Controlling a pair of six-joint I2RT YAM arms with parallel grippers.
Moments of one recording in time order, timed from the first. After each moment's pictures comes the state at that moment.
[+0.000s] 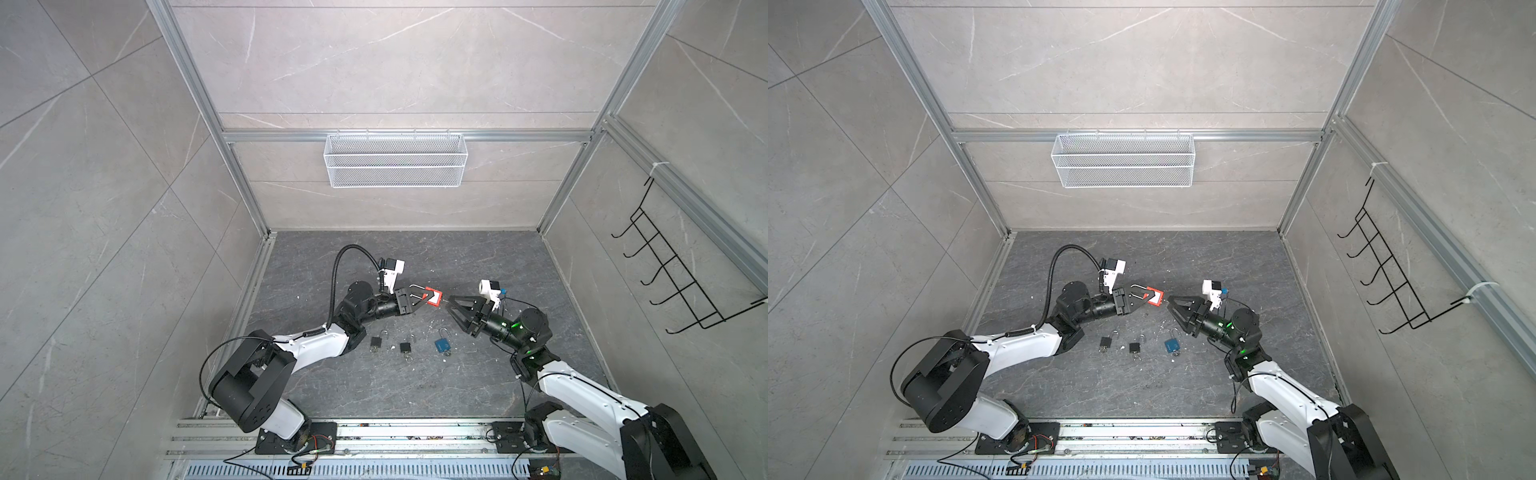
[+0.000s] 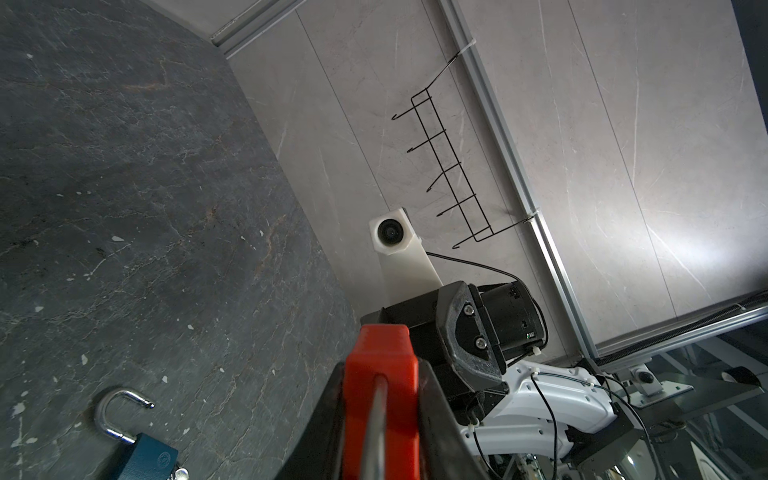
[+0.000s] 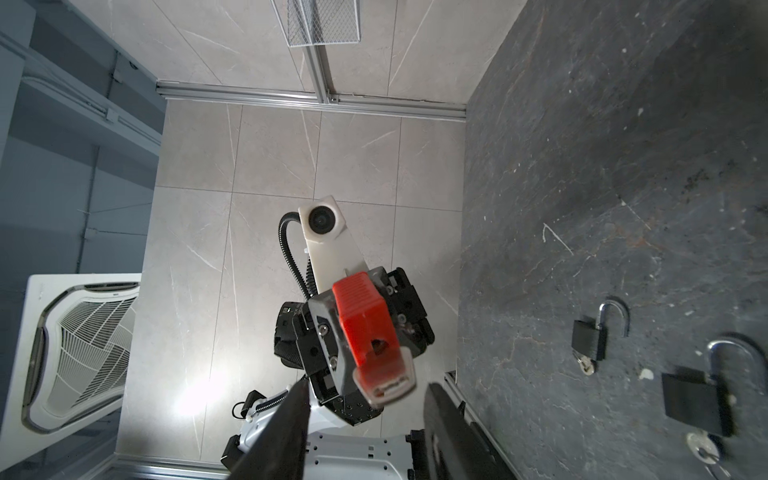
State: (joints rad) left arm -0.68 1.51 0.72 0.84 0.65 -1.07; right arm 0.37 1.07 0.32 0.84 -0.65 1.56
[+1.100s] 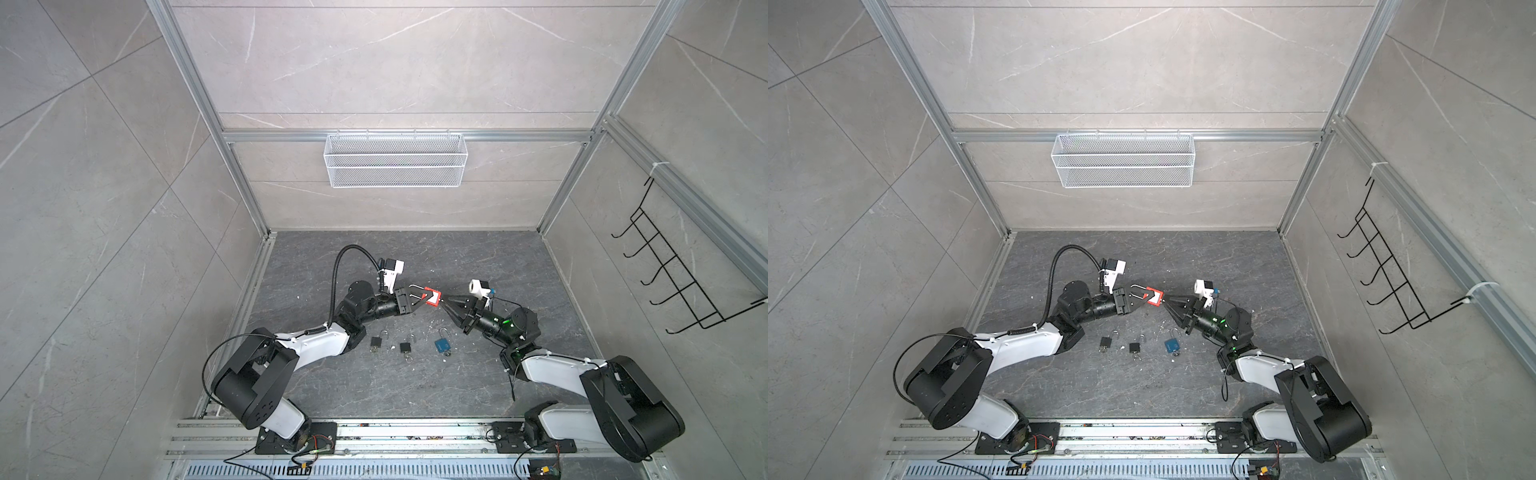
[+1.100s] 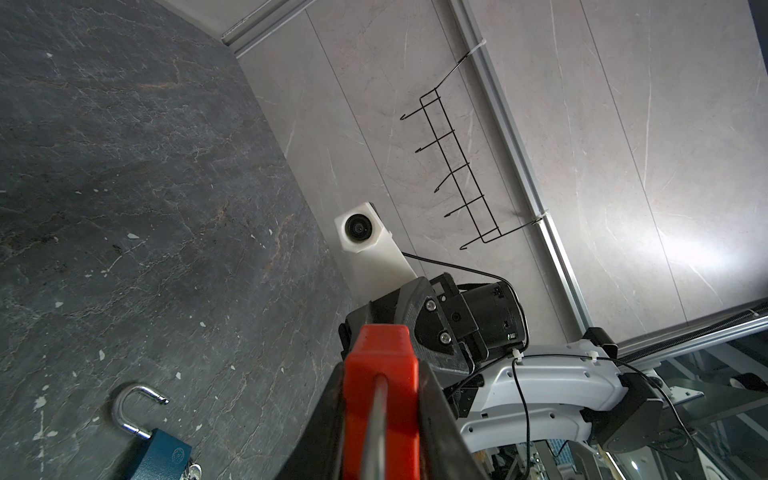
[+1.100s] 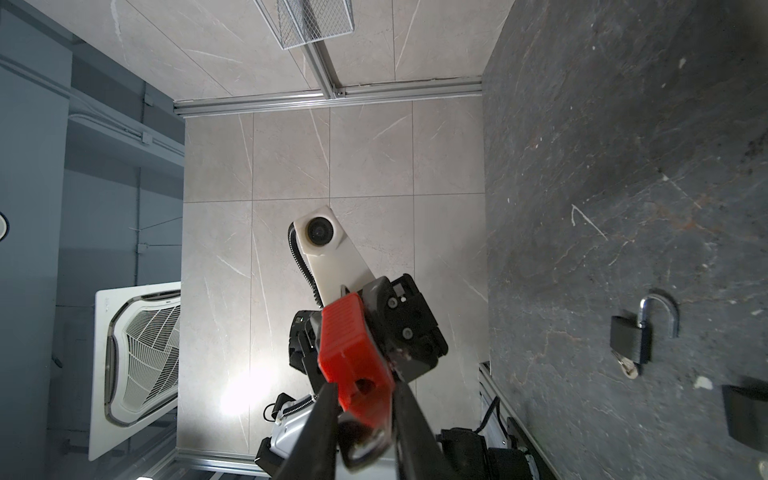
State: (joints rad) left arm -0.68 1.53 0.72 0.85 0.66 -1.06; right arm 0.37 1.33 0.32 1.20 -0.69 1.72
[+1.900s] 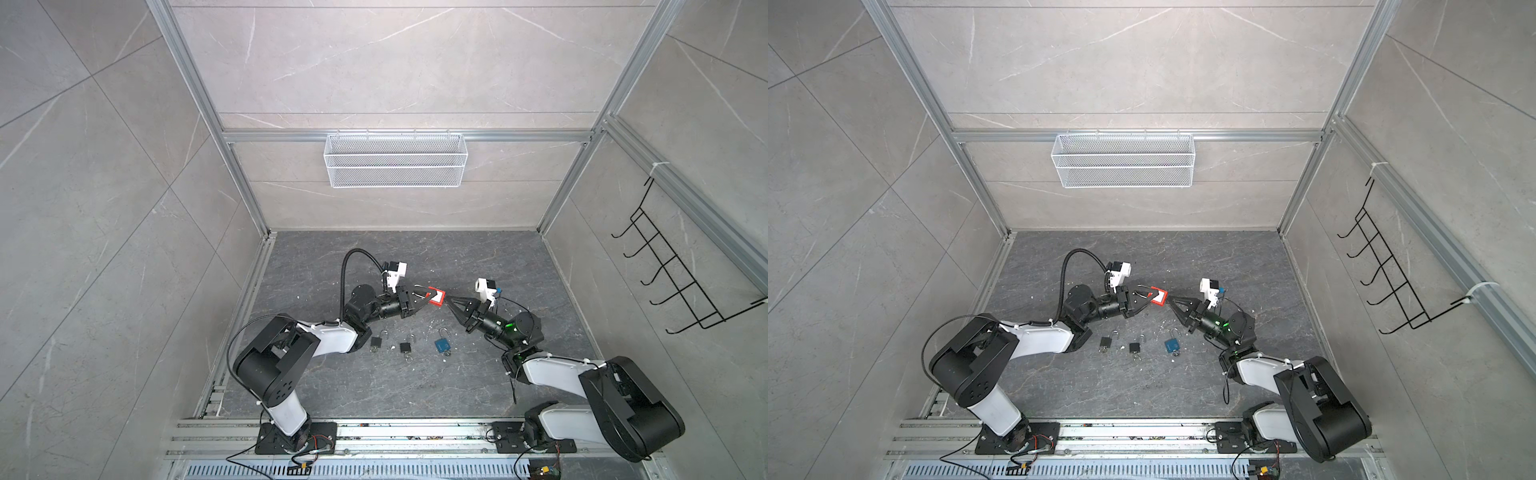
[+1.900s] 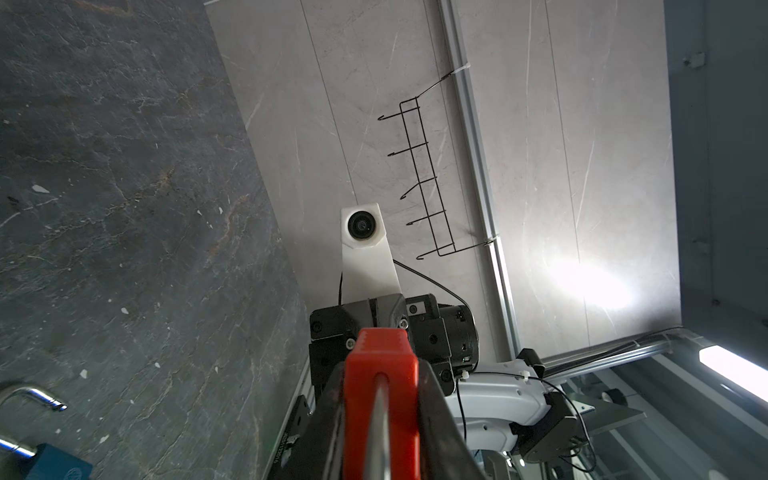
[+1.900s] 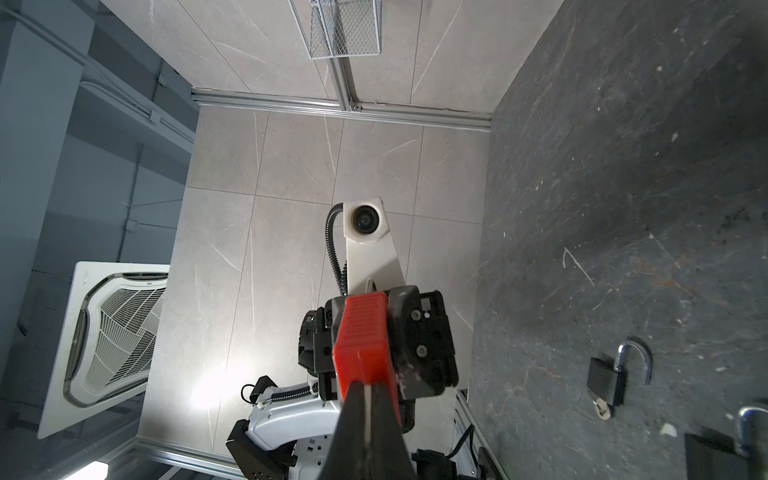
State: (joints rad) left arm -0.68 1.70 0.72 1.15 0.69 -1.42; right arm 0.35 1.33 0.28 1.26 -0.66 1.57
